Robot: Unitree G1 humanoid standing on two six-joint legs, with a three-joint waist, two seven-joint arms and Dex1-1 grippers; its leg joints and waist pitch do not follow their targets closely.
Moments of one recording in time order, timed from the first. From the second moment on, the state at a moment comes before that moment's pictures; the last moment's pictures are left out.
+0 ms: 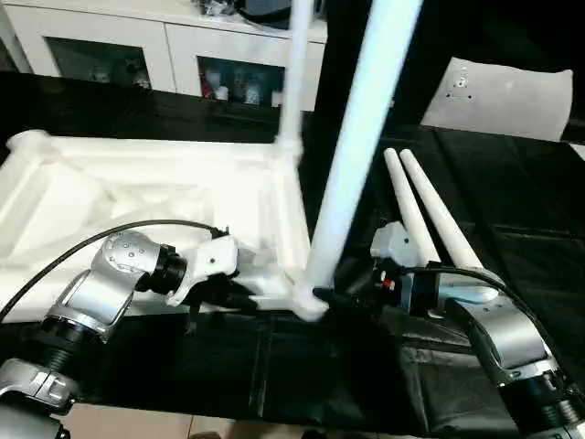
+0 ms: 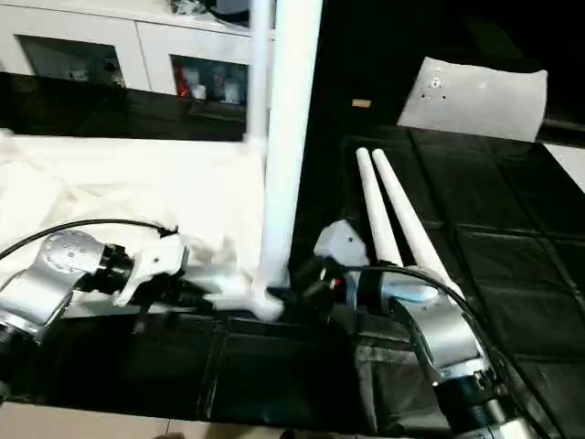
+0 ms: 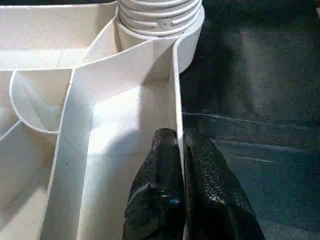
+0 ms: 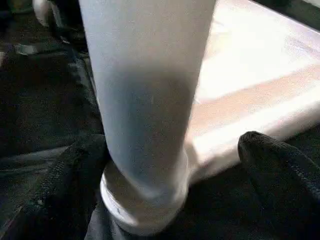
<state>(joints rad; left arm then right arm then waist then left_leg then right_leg) -0.48 0.61 -0.35 0.34 -0.05 0.09 -1.40 -0.29 -0.41 0.23 0.10 0.23 0.20 1.04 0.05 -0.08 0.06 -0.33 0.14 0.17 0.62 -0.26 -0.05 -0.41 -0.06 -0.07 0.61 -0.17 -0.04</state>
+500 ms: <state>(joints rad) -0.50 0.60 -0.37 0.38 -0.05 0.04 -1.45 -0.35 -0.42 0.29 0.22 0.23 0.17 1.21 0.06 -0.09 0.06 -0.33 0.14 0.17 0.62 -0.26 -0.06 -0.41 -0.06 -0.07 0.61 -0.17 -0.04</state>
